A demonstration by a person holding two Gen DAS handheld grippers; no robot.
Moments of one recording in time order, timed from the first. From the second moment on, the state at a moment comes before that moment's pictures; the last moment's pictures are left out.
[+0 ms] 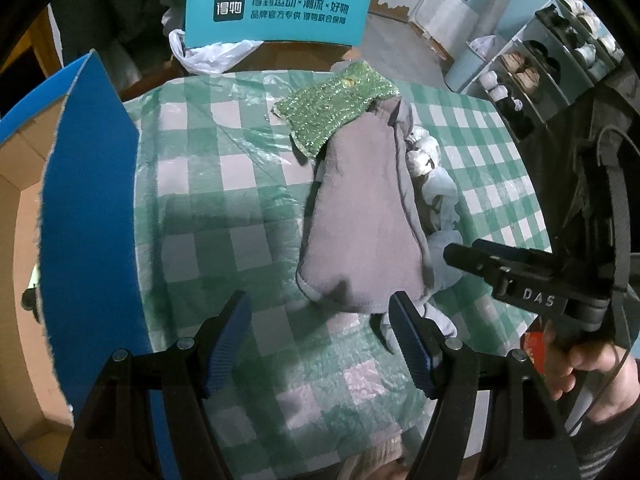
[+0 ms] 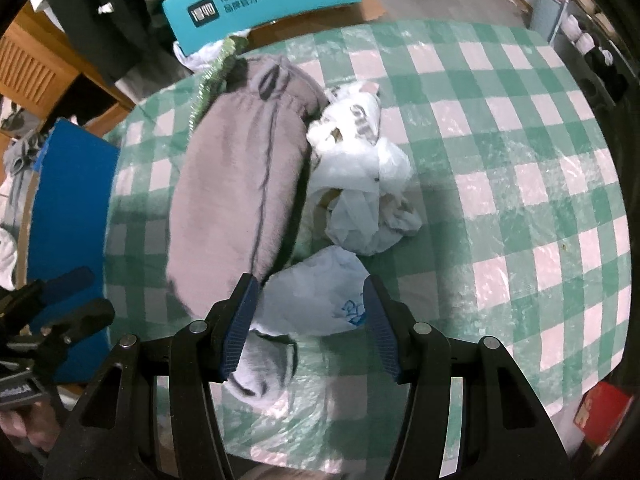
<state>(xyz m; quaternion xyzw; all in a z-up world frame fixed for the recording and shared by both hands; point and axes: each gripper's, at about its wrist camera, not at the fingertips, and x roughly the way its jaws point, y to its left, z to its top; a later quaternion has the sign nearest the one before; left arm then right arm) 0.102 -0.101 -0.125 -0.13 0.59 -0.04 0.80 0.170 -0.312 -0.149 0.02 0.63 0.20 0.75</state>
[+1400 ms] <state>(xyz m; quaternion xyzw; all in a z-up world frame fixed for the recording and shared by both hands) 0.179 -0.108 -0.184 -0.21 0.61 -0.03 0.76 0.182 -0.354 -0.166 0.03 0.64 0.11 0.76</state>
